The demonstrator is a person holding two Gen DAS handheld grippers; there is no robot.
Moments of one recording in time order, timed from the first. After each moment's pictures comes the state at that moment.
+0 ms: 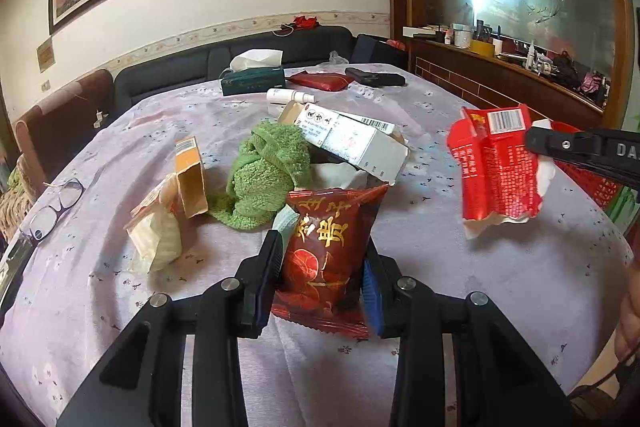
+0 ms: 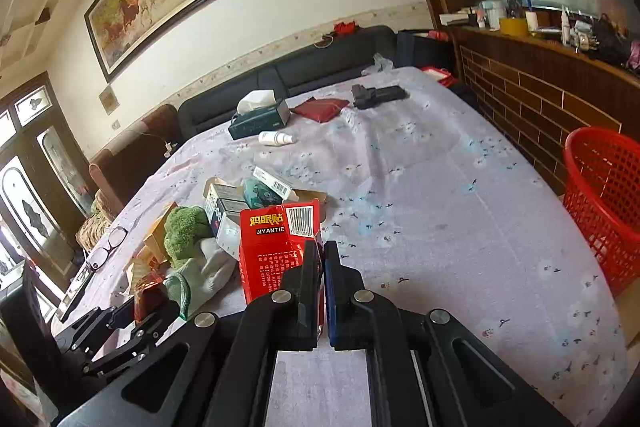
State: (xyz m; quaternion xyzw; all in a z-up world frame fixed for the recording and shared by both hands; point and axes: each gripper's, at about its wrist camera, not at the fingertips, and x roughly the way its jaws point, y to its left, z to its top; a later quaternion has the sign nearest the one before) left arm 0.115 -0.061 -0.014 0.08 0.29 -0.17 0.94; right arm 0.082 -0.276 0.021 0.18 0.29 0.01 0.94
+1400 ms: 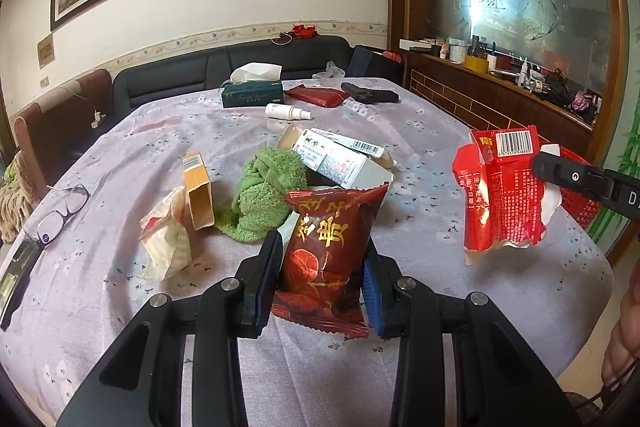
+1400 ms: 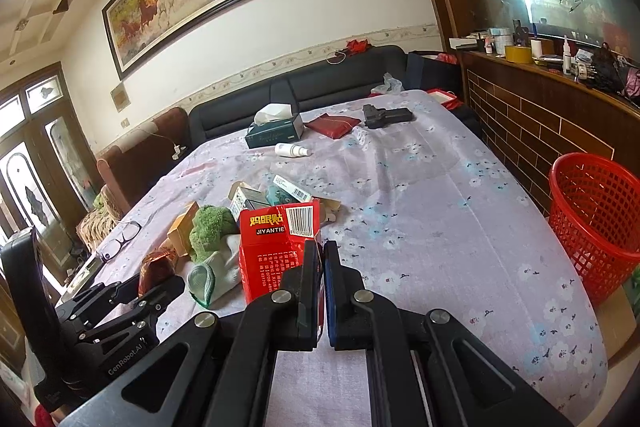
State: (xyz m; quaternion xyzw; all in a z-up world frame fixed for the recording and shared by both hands) left arm 0.101 -0.056 0.014 0.06 0.28 -0.18 0.94; right arm 0.049 -0.261 0.044 0.15 0.26 0.01 0.95
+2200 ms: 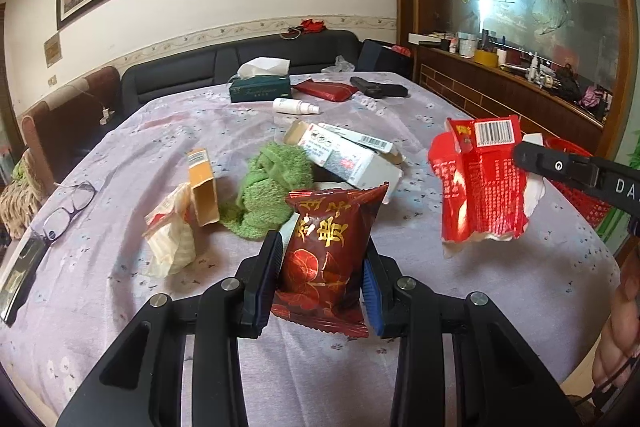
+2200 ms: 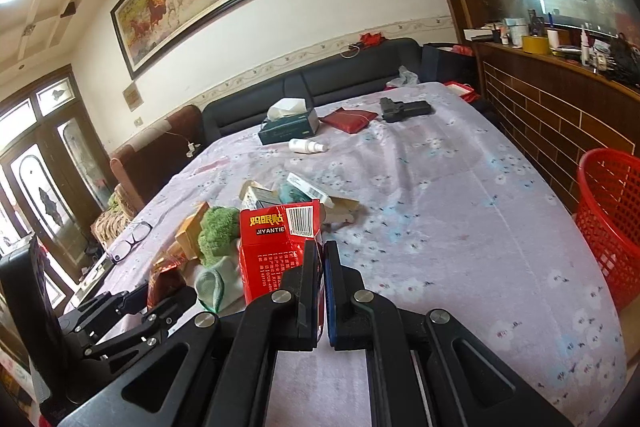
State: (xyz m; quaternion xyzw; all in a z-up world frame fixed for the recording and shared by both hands) left arm 0.107 -0.059 0.012 0.07 0.29 -0.16 0.94; right arm 0.073 -0.260 0.038 0.17 0.26 0.05 0.95
